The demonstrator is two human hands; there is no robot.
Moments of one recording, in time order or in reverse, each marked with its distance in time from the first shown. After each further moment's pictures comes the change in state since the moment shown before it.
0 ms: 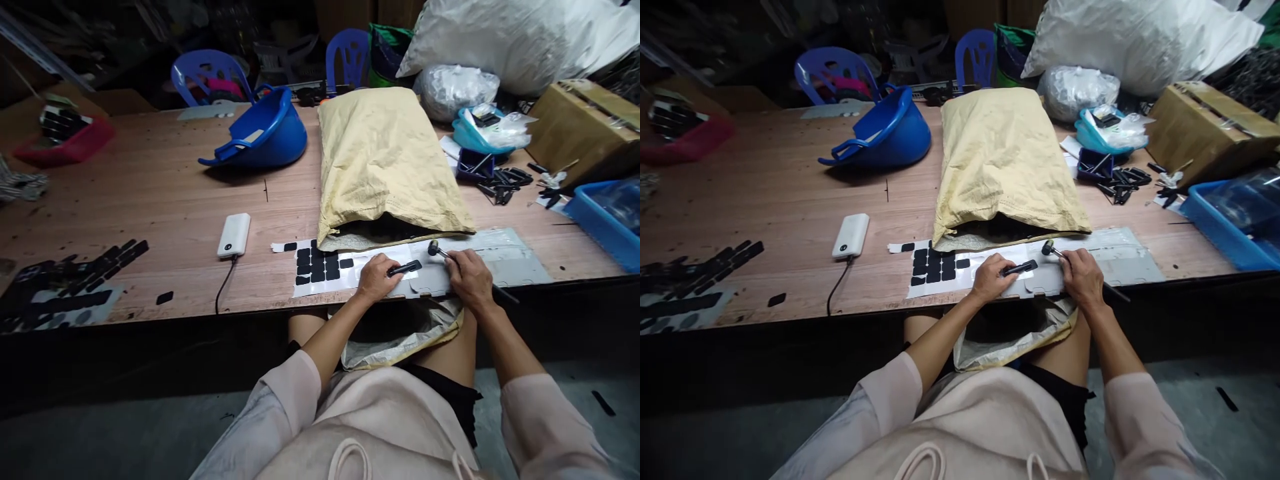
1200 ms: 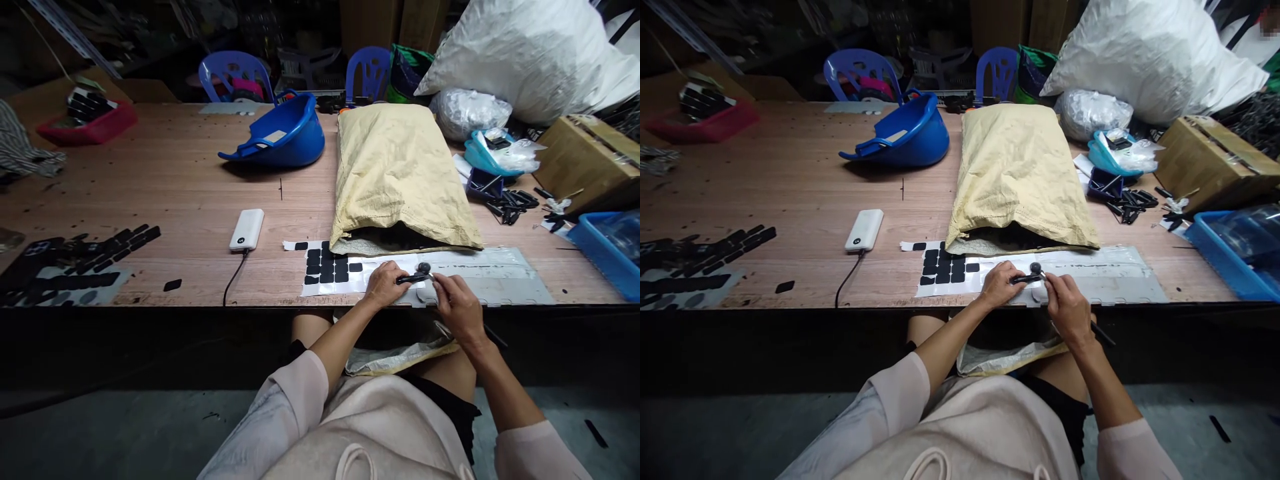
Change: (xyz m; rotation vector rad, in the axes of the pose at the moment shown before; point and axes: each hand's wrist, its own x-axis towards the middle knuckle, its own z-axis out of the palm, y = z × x) left_hand 0.003 -0.001 0.006 0.010 -0.022 0.013; right_hand -0.026 -0.075 -0.016 0.054 0.013 -0.054
